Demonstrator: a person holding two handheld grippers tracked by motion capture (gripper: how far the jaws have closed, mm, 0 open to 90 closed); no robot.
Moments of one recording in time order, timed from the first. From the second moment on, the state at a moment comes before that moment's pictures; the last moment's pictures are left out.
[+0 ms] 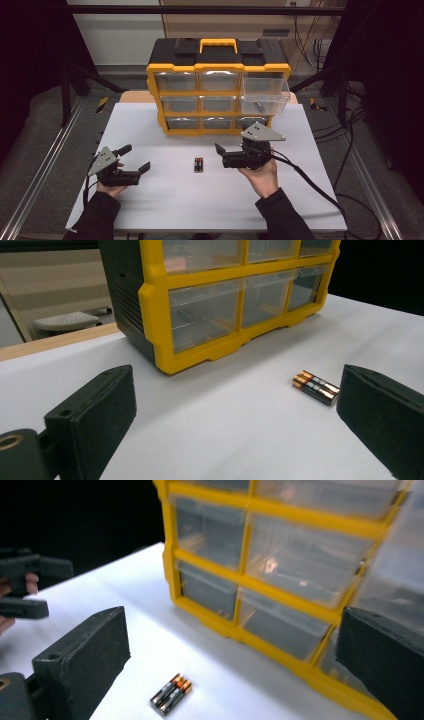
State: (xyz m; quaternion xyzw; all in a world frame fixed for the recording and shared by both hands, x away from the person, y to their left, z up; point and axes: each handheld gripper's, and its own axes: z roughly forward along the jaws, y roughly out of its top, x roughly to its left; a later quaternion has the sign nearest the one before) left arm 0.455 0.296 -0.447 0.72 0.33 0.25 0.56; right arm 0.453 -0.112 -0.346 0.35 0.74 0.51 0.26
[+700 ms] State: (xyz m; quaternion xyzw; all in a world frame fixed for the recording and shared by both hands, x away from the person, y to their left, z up) left arm 0.455 0.296 -0.447 0.72 0.33 0.25 0.56; right arm 0.495 -0.062 -0.429 0.37 0.79 0.43 0.22
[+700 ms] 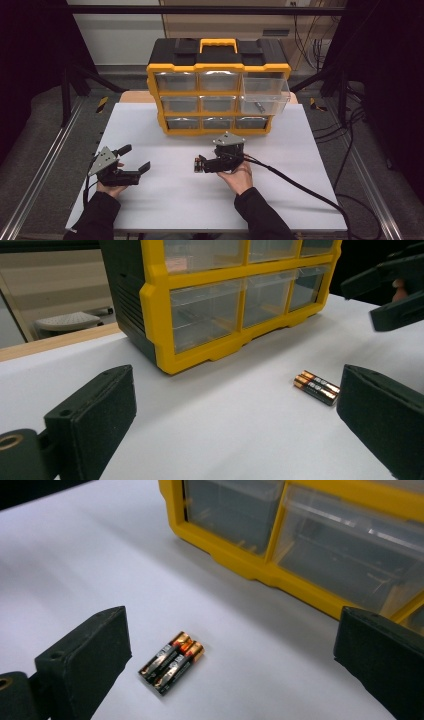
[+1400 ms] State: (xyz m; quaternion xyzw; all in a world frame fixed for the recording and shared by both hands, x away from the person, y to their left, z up) left arm 0.455 0.295 -0.447 0.72 0.33 0.25 0.56; right arm 0.518 -0.042 -0.476 0.39 0.83 0.36 0.17
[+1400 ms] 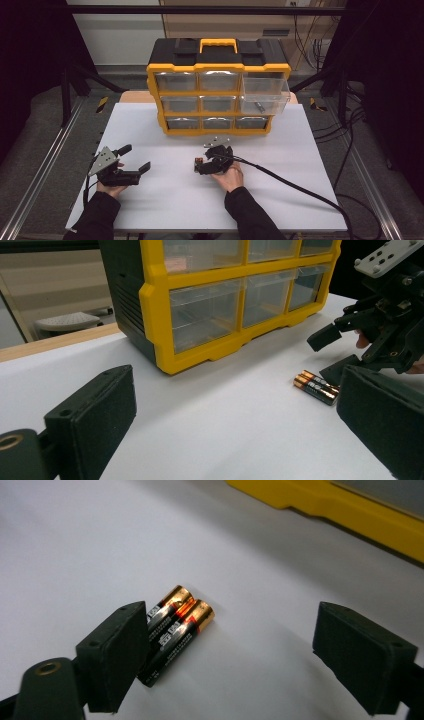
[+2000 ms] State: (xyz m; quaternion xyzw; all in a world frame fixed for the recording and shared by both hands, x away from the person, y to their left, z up) left arm 0.455 0.295 -0.447 0.72 0.33 0.25 0.56; right arm 0.518 -0.043 -0.477 0.38 0.85 0.35 0.12
